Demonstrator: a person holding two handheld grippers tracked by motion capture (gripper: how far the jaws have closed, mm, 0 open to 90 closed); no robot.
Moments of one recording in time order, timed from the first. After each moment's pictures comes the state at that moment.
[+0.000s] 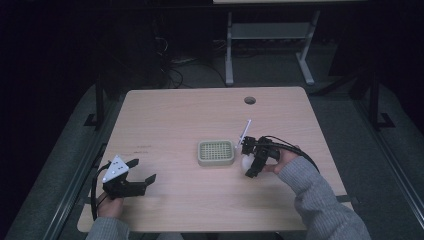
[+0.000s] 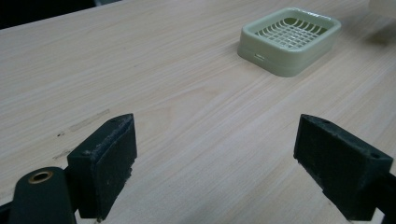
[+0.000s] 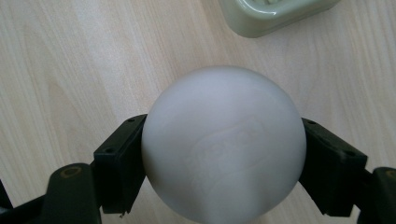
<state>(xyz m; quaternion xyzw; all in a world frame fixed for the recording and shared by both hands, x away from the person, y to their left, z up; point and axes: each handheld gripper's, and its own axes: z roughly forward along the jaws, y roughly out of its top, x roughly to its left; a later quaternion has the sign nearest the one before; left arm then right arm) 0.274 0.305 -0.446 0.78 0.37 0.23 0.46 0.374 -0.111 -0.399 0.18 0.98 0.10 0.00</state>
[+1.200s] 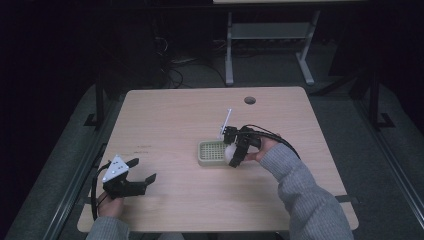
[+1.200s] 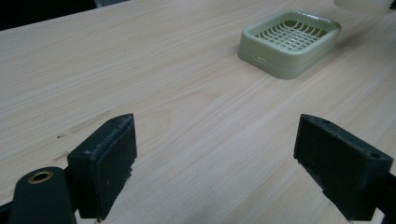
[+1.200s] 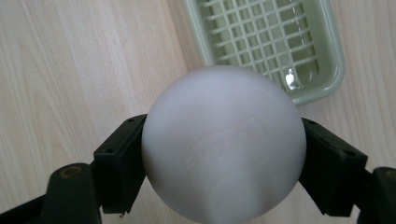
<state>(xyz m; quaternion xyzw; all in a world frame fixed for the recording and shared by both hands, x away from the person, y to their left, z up) 0.275 0.304 -0.446 0.77 0.37 0.23 0.46 0.402 -0.063 -0.385 0.15 0.98 0.12 0.00</state>
